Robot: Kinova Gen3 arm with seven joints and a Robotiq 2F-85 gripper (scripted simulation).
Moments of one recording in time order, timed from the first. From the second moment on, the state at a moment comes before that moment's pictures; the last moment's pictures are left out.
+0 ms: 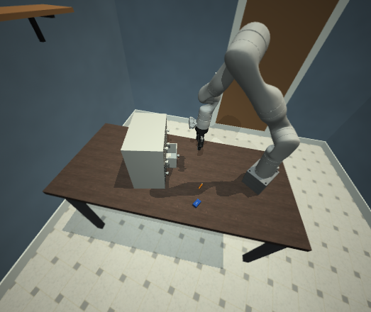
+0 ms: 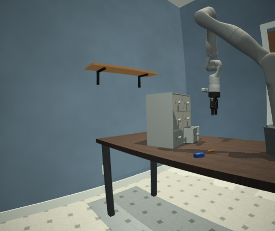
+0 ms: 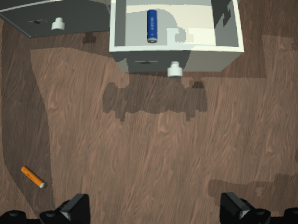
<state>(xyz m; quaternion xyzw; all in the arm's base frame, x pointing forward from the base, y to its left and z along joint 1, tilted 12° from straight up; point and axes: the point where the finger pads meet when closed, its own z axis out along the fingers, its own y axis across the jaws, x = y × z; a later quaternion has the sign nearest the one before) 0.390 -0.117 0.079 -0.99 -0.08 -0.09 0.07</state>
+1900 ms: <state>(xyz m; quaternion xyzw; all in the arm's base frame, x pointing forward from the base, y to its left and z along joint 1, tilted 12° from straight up) 0.390 -0.116 0.080 -0.99 -0.08 -0.07 0.07</state>
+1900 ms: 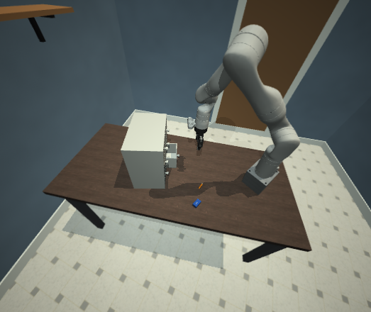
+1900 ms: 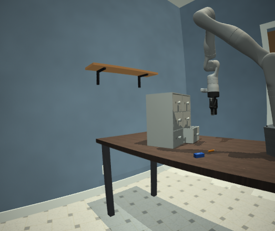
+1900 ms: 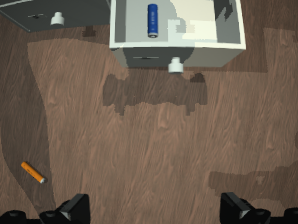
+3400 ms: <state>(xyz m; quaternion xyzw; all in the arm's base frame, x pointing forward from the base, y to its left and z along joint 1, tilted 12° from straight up) 0.300 -0.162 0.105 -0.99 -0.08 -0.07 0.07</state>
